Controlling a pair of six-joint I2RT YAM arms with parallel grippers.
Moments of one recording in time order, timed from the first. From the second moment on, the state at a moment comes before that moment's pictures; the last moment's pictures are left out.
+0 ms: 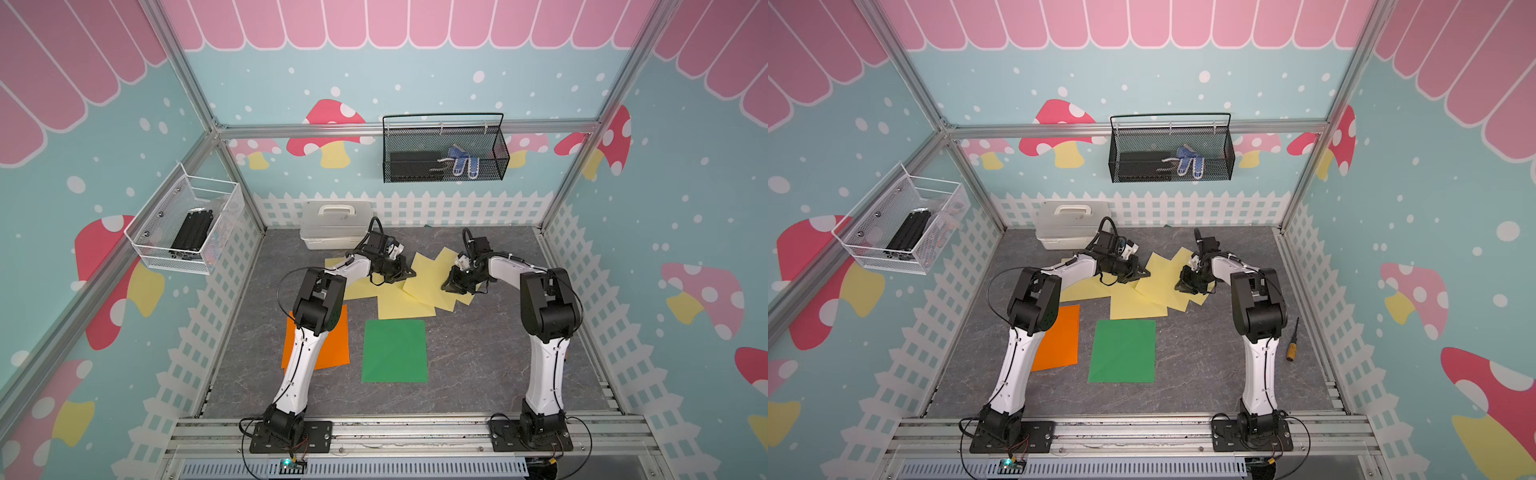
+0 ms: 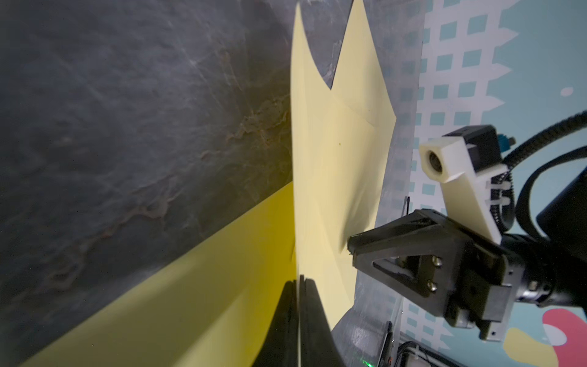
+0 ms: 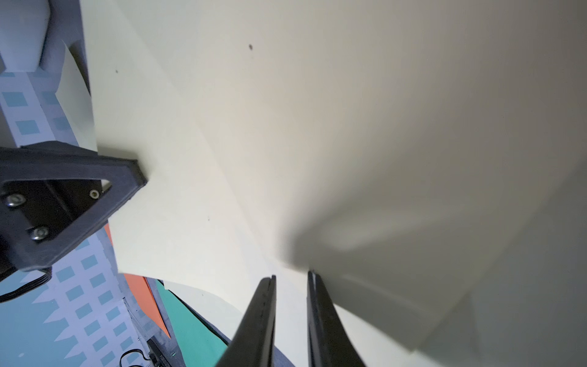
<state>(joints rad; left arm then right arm) -0.37 2.46 1.88 -0.33 0.80 -0.61 0.18 2.14 1.49 -0.58 -0.55 0.44</state>
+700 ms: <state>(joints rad) -0.39 2.39 1.82 -0.31 0.74 -0.66 0.18 1.86 1.45 -0.64 -0.46 0.42</state>
